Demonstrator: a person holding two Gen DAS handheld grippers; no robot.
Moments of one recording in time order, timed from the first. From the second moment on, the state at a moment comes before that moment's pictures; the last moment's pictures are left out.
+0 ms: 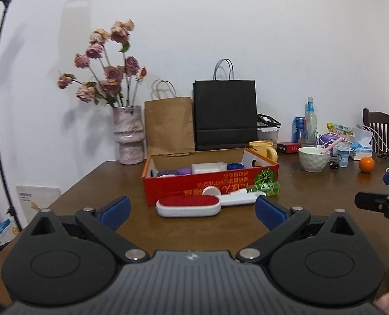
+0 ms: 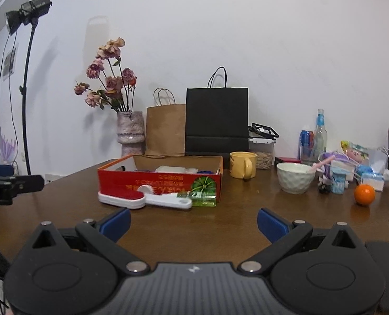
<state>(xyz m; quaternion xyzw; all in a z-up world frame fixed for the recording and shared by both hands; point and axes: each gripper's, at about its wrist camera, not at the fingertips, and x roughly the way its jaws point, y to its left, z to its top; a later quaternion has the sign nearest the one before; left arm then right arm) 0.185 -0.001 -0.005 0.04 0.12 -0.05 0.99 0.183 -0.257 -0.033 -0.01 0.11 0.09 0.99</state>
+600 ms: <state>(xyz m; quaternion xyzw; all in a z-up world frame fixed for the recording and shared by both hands) 0.399 -0.071 -0.031 0.07 0.21 -0.11 0.97 0.423 -0.245 -0.033 -0.04 0.22 0.17 0.96</state>
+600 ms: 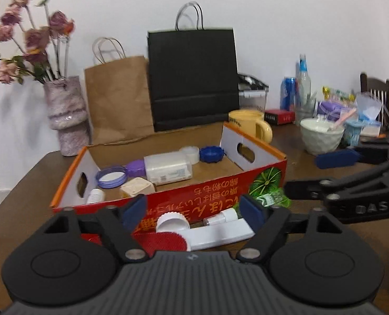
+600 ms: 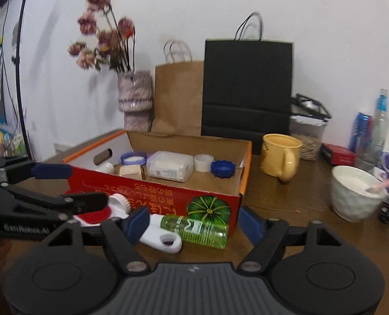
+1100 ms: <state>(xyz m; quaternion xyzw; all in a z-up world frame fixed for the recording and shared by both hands) 0.446 -0.072 -0.072 0.05 0.25 -0.08 0.96 0.473 -0.249 -0.070 -0.01 0.27 0.19 0.94</state>
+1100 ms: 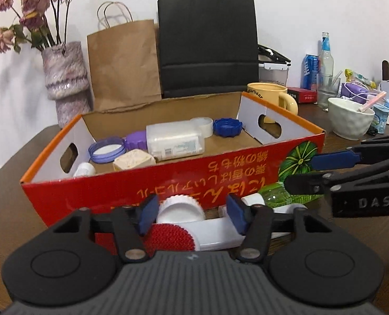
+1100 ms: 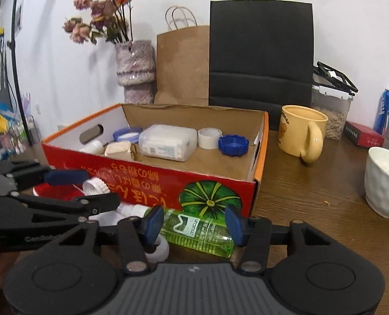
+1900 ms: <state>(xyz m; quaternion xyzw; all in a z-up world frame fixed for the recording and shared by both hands) 0.401 -0.068 -0.041 0.03 0.22 -0.10 0.97 0.438 -0.273 -0.066 0.01 0.33 0.19 0.93</state>
